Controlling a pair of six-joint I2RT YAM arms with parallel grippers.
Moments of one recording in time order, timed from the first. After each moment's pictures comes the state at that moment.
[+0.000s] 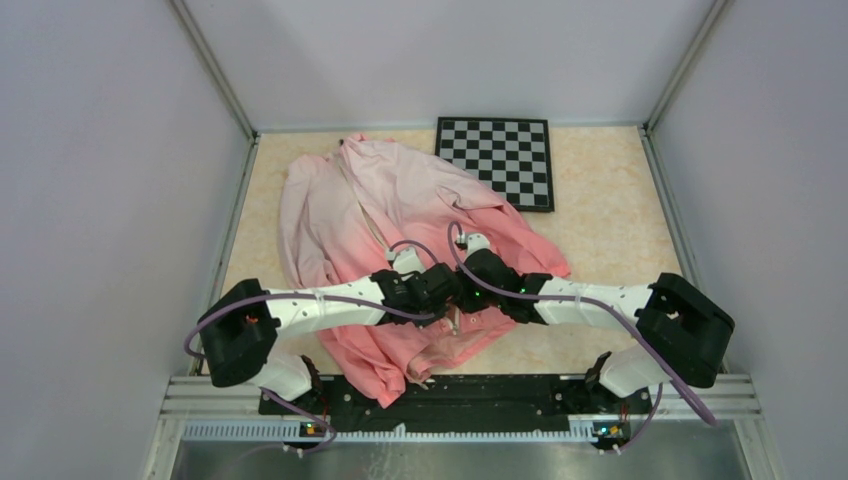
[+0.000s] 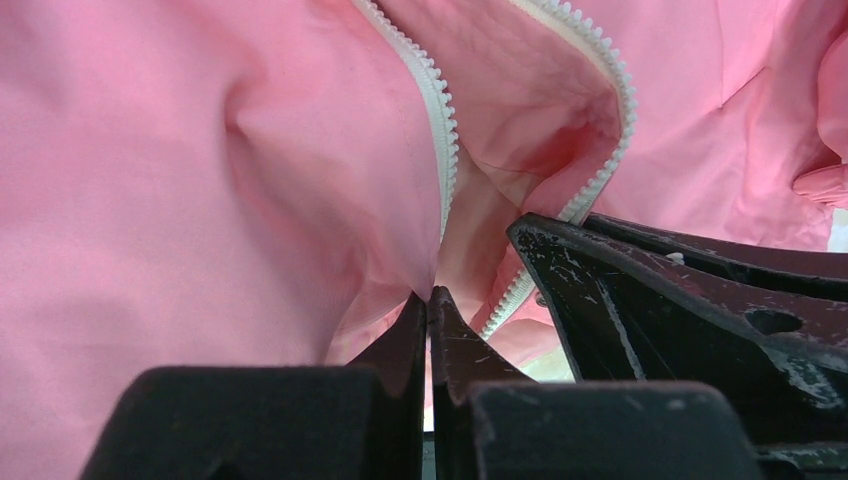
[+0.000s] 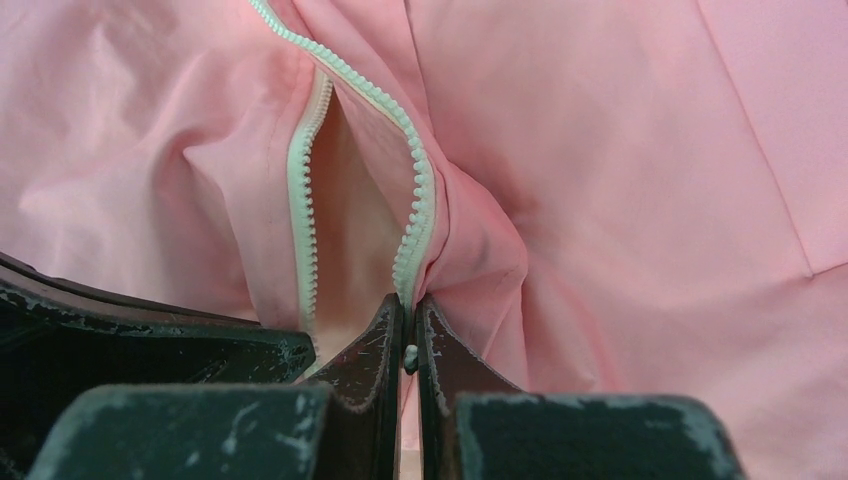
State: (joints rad) left arm -1.09 1.47 0.89 -0.54 -0.33 -1.45; right arm 0.97 1.43 0.69 -0.03 0.12 0.58
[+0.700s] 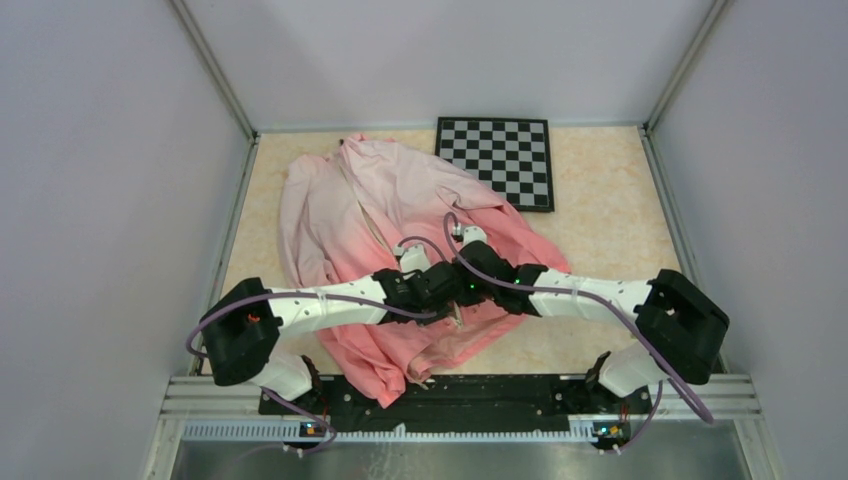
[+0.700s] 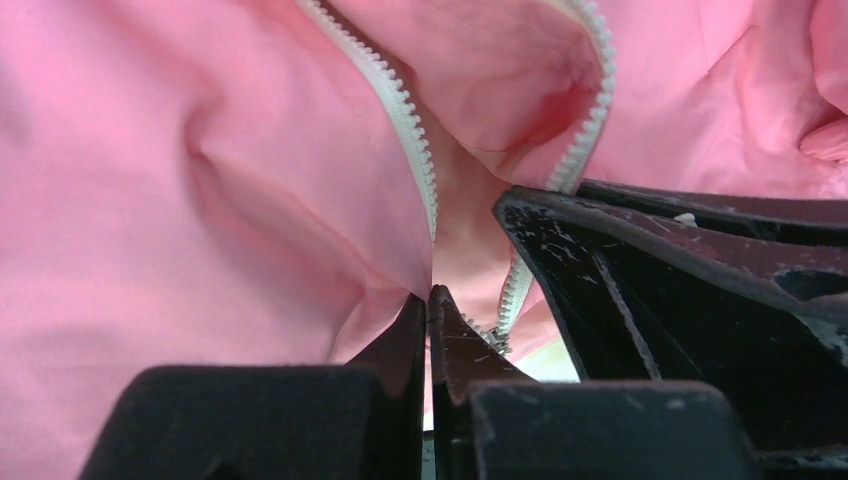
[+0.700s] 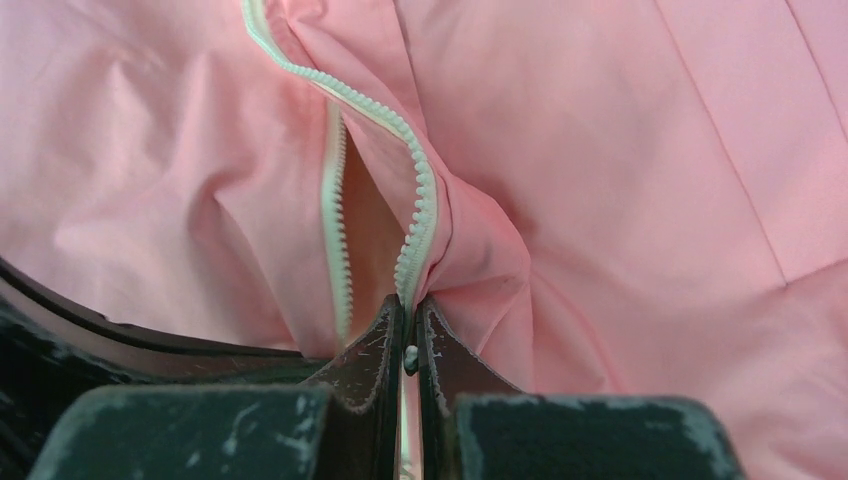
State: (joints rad) left arm -1.09 1.48 0.90 -0.53 -0.32 -1.36; right arm 0.97 1.45 0.78 -0.13 0.15 0.61
